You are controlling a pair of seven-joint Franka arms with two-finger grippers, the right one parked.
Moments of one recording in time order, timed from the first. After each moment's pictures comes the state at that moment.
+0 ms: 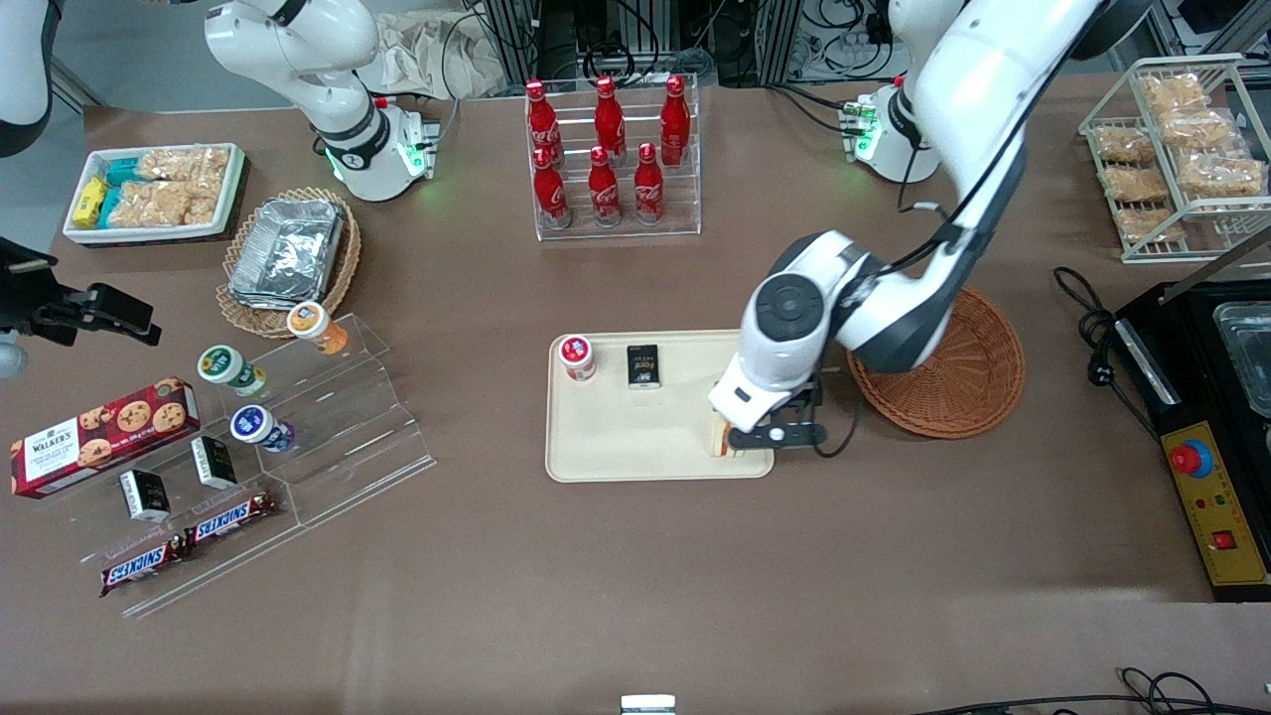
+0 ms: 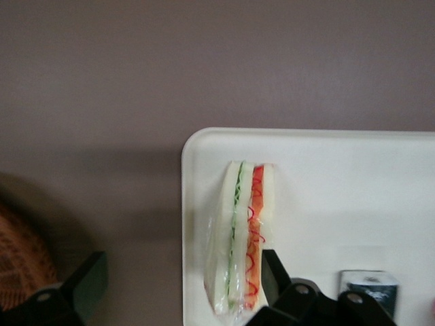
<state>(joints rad) -0.15 0.49 -0.46 -1.65 0.26 2.08 -0.77</state>
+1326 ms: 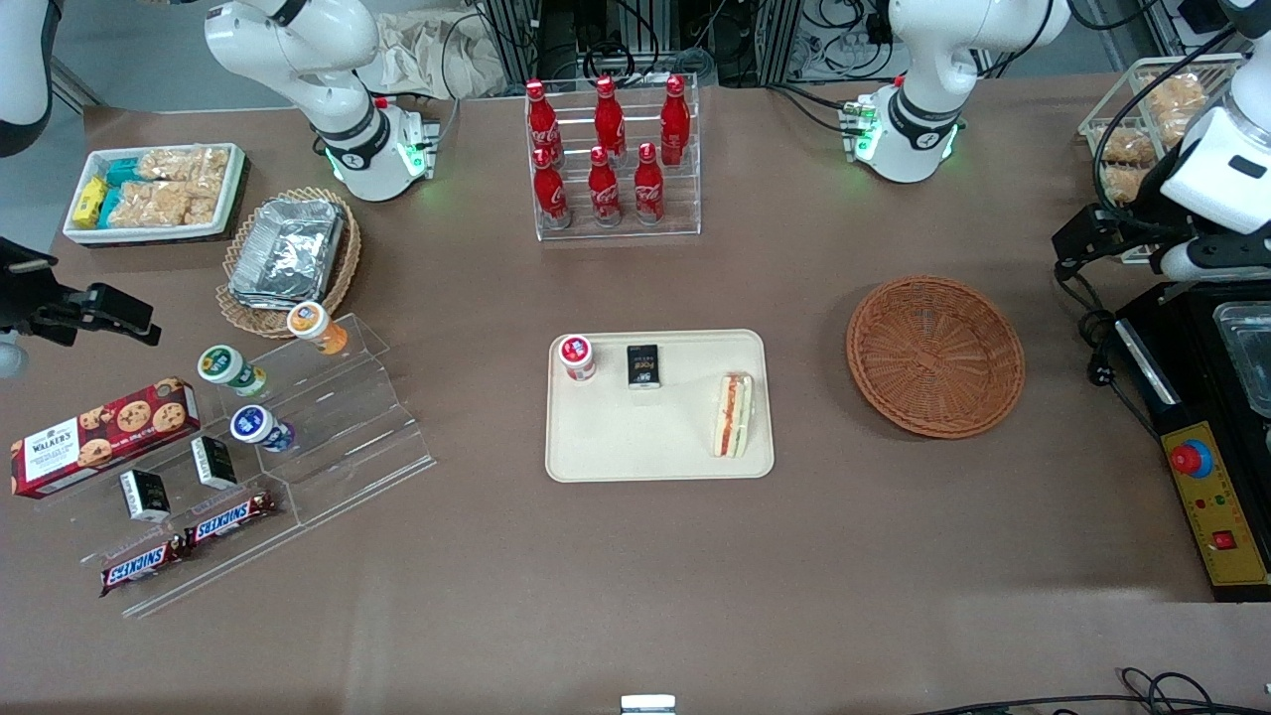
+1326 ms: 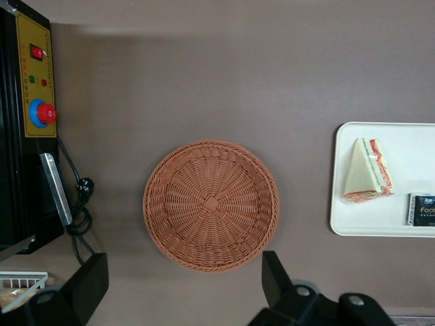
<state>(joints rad) -0.18 -0.12 0.08 -1.70 0.03 1.64 -0.13</state>
